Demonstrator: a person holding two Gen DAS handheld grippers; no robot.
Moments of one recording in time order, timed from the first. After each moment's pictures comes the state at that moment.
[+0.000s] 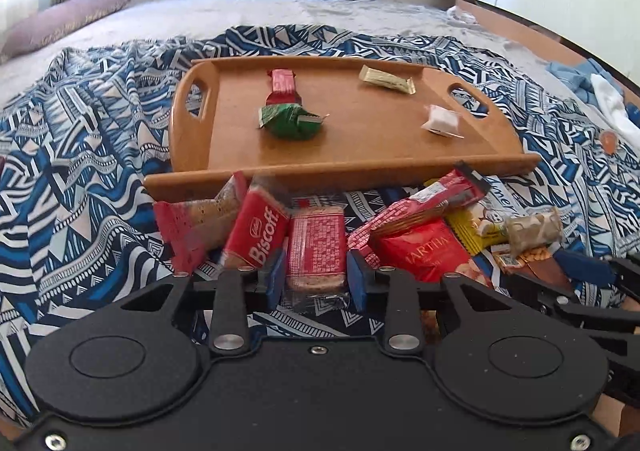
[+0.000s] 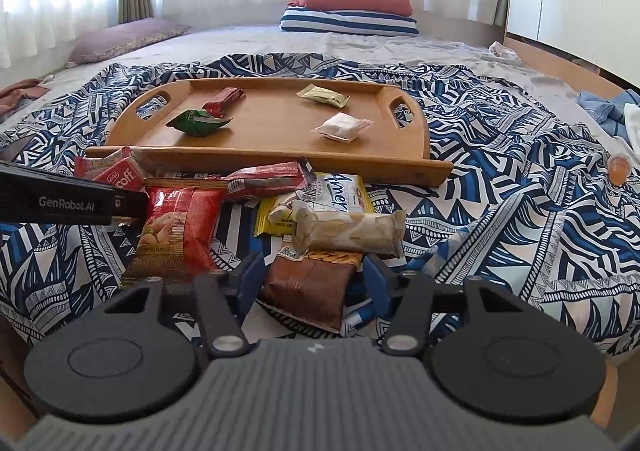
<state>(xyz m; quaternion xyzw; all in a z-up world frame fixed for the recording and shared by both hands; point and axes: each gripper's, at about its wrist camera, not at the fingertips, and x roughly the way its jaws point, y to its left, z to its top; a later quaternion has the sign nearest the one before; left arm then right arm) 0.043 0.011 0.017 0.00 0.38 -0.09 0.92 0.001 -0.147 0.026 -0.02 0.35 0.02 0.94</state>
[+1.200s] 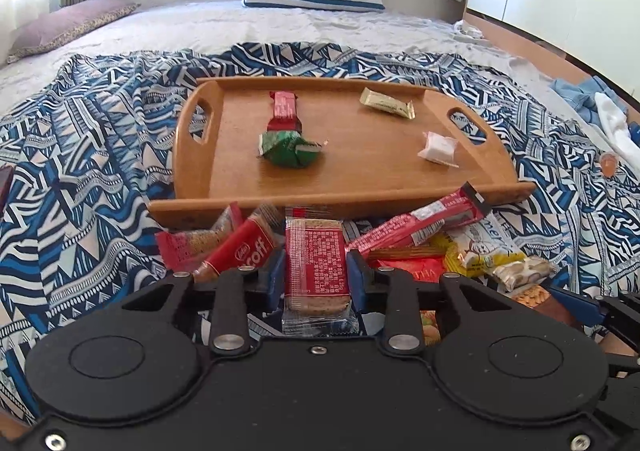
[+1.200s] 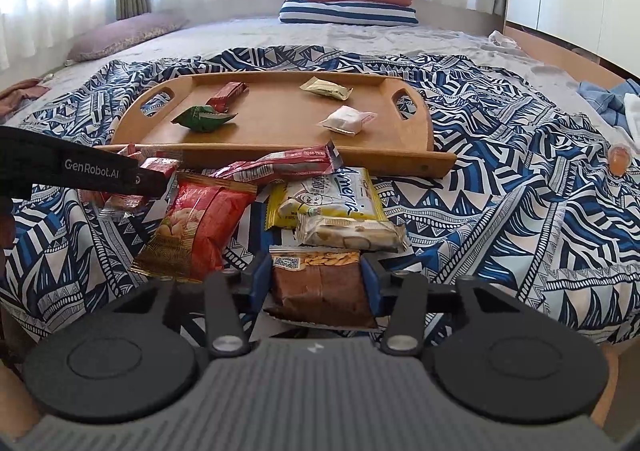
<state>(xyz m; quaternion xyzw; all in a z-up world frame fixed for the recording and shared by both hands) 0.042 0.005 0.041 -0.01 0.37 -0.07 0.93 -0.004 -0.146 0.036 -0.01 0.36 0.01 0.93</state>
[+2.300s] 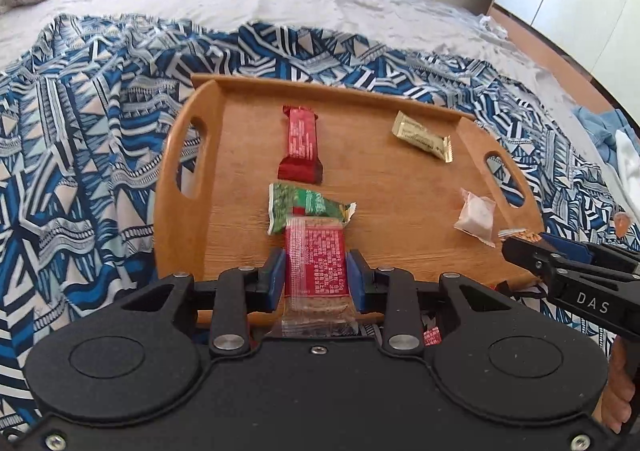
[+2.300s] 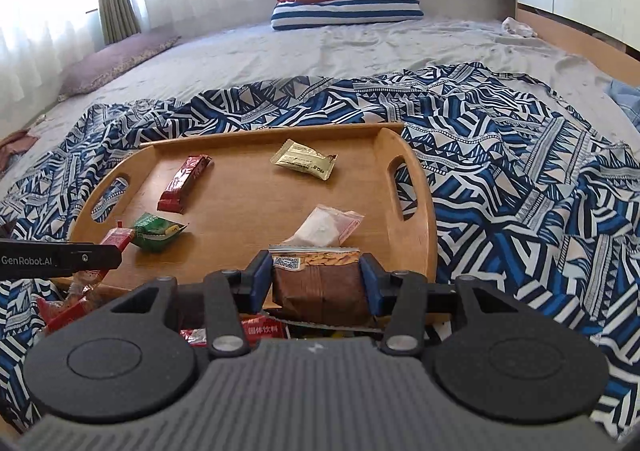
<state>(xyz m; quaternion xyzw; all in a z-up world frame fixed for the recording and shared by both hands) 0.168 0.025 0.050 -0.07 0.44 -0.07 0.89 0.151 -0.184 0.061 0.02 0.39 0.05 0.92</state>
